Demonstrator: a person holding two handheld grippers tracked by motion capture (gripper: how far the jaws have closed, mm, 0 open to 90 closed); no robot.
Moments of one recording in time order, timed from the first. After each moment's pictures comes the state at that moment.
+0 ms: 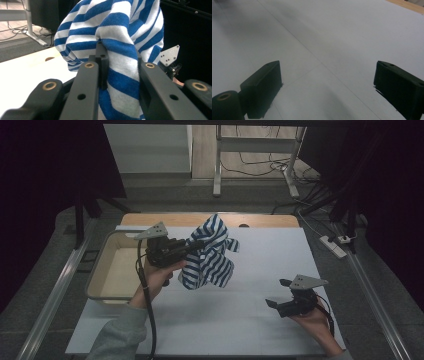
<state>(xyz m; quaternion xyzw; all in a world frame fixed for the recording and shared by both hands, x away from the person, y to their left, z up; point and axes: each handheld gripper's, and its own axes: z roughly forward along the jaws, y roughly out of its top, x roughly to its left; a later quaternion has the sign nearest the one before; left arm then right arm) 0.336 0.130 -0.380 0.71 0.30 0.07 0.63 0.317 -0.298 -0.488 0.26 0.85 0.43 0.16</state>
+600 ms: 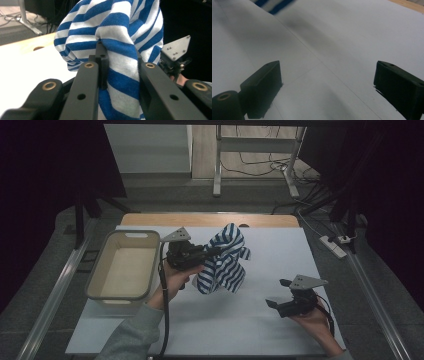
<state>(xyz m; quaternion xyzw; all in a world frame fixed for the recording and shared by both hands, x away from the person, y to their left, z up) 0.349 0.085 -0.404 0.74 0.32 0.05 0.60 0.317 -0.298 -0.489 0.26 0.85 0.43 0.16</state>
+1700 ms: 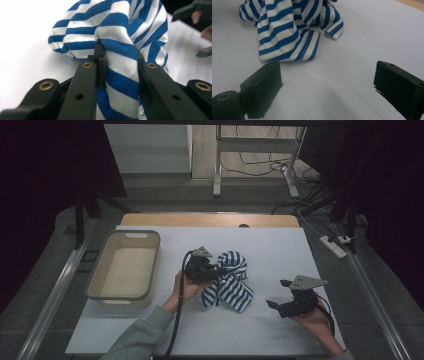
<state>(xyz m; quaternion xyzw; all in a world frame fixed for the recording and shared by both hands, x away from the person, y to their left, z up) 0.373 0.047 -0.486 0.82 0.35 0.03 0.45 0.317 -0.299 -0.490 0.27 0.85 0.42 0.16</state>
